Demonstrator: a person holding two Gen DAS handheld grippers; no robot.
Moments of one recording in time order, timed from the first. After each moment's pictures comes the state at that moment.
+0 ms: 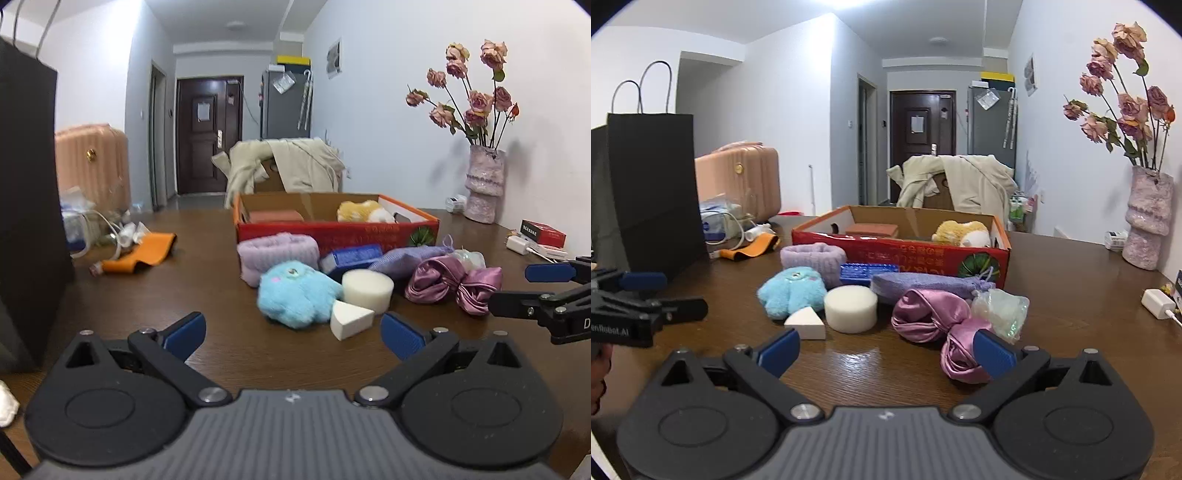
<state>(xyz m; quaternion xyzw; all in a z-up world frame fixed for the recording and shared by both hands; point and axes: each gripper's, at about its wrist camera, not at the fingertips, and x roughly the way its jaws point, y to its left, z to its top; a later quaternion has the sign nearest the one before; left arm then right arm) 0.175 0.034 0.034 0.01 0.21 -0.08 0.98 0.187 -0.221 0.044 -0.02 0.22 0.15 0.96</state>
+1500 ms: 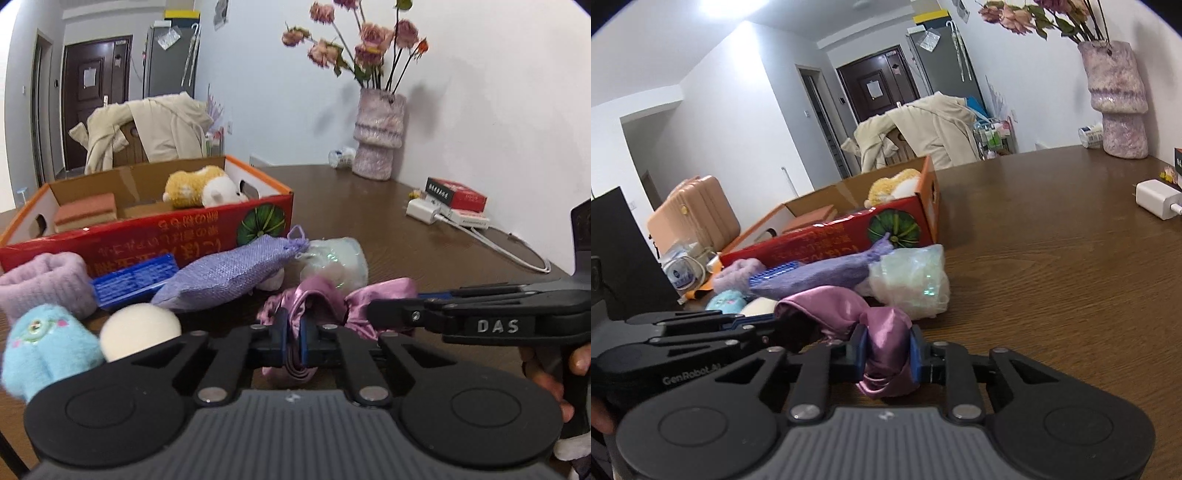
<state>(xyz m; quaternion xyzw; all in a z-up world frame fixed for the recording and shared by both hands) 0.279 -0.121 0.020 0.03 0.27 -0.26 0.93 0.269 -0.328 0.010 0.14 0.29 0.16 0.93</state>
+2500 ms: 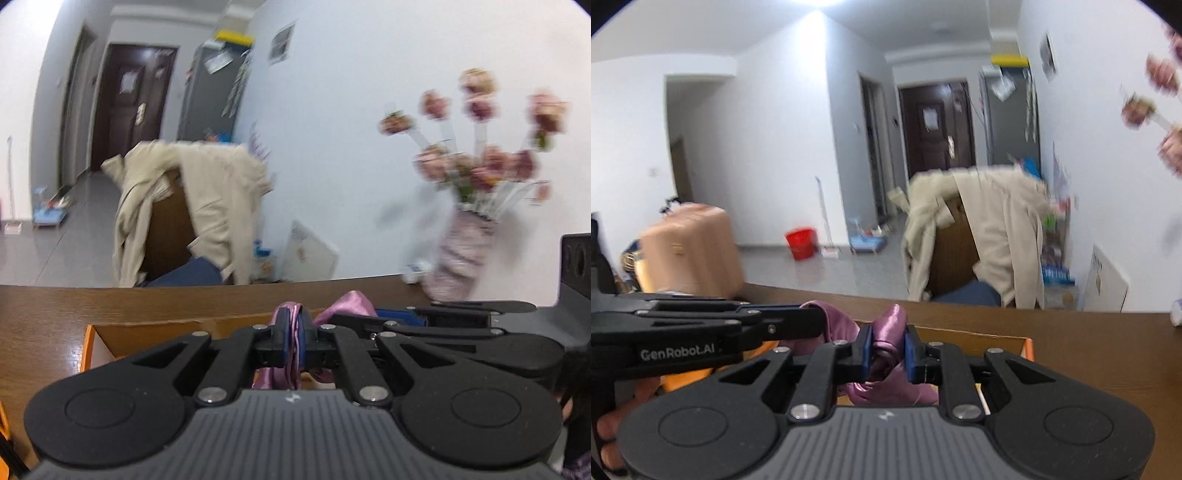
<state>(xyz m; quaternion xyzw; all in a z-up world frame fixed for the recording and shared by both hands) 0.535 -0.038 0.130 -0.06 0.25 -0.21 0.94 0.541 -0.213 0.132 0.04 0.26 0.19 0.95</state>
